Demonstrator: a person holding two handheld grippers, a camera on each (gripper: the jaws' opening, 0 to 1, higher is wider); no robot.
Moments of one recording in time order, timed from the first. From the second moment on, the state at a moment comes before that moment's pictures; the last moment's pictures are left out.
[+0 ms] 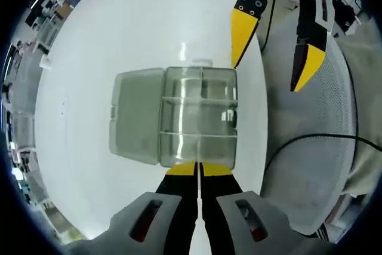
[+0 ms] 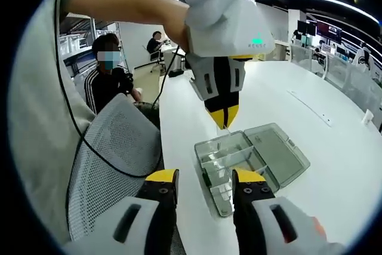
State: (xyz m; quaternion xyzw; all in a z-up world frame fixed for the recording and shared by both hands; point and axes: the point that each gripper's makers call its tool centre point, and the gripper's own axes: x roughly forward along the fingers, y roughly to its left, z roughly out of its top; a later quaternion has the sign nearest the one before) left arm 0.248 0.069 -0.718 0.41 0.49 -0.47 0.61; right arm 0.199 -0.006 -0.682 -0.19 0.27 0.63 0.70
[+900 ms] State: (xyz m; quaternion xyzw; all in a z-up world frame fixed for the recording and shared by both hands) left arm 0.251 0.068 -0.727 0.41 0.50 -0.47 0.60; right arm 0.203 -0.009 -0.684 -0.19 0.27 0.63 0.70
